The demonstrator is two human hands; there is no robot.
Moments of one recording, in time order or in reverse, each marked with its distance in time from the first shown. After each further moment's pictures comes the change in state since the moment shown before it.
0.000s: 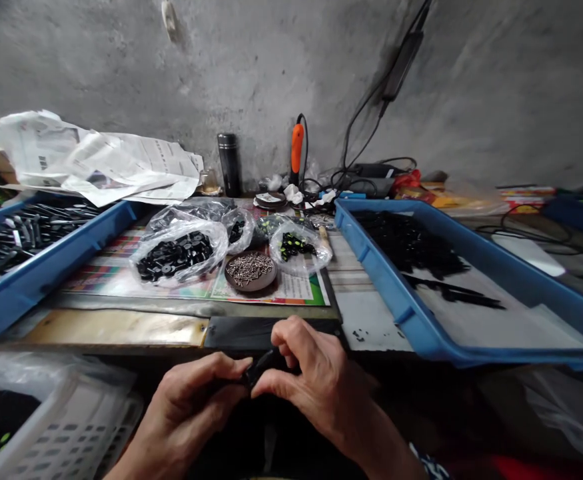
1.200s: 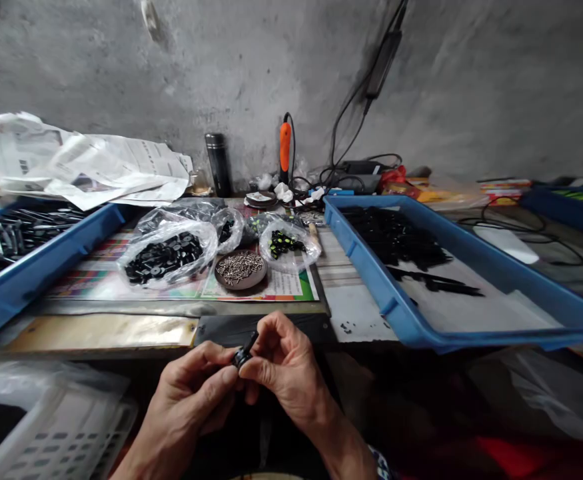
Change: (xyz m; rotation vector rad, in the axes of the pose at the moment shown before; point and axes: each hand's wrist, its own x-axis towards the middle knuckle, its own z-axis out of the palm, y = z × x) left_hand 0.007 0.000 0.020 -0.593 -0.012 -0.267; right_hand -0.011 0.002 0.040 1.158 0.012 0.518
